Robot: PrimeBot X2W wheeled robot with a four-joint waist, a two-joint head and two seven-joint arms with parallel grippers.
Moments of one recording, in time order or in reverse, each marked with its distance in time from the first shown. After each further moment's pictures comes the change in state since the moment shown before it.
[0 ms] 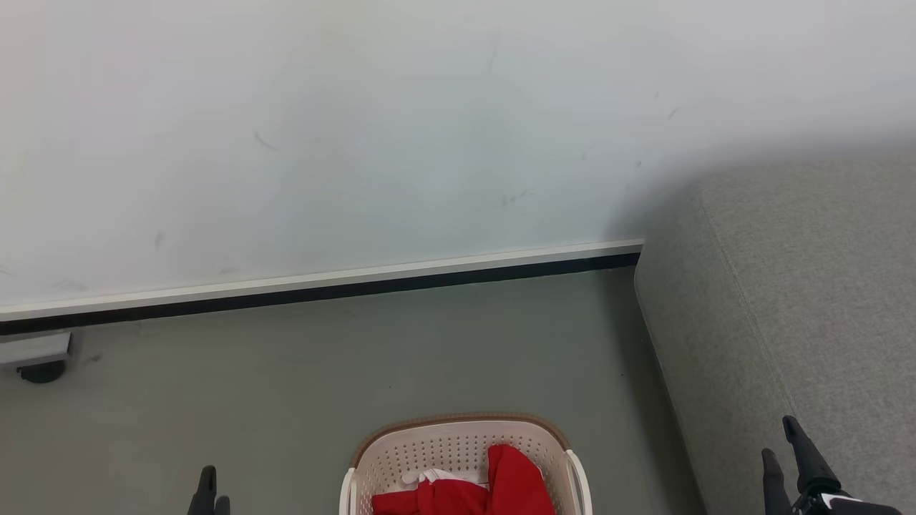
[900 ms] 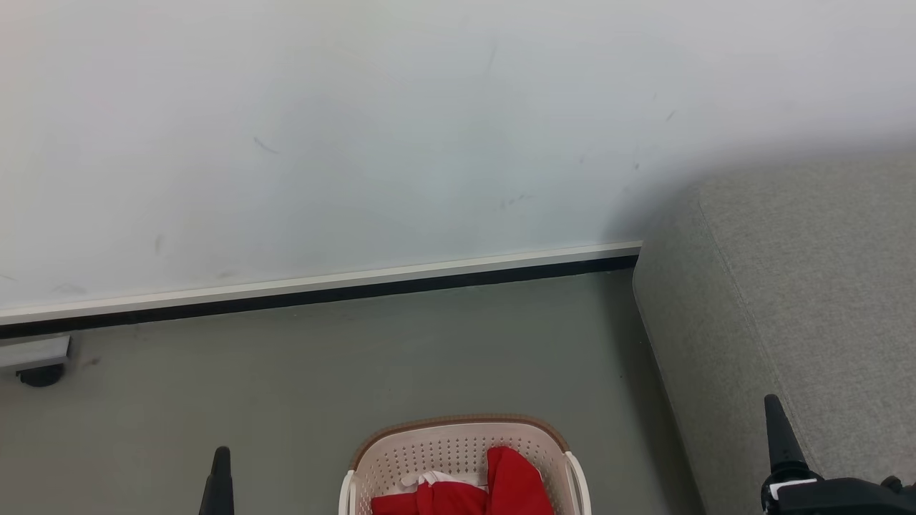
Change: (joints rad) left arm 0.038 0.001 -0.014 -0.119 0.422 0.001 -0.091; right arm 0.020 -0.002 0.097 -0.104 -0.485 0.000 -0.156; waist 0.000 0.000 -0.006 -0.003
